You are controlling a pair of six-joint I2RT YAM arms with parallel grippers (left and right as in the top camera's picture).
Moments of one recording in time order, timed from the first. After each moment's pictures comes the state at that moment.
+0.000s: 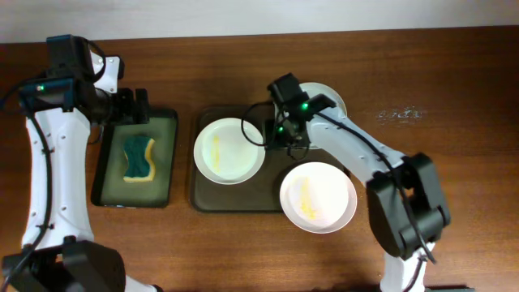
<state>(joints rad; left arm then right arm) 0.15 1.71 1.71 -1.14 0.09 0.11 0.48 2.02 1.50 -0.73 -0.18 0.44</state>
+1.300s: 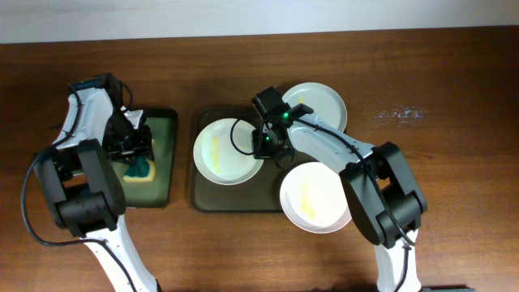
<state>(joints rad) 0.20 2.21 1.72 -1.27 0.06 0.10 0.54 2.13 1.51 -0.67 -0.17 0.50</state>
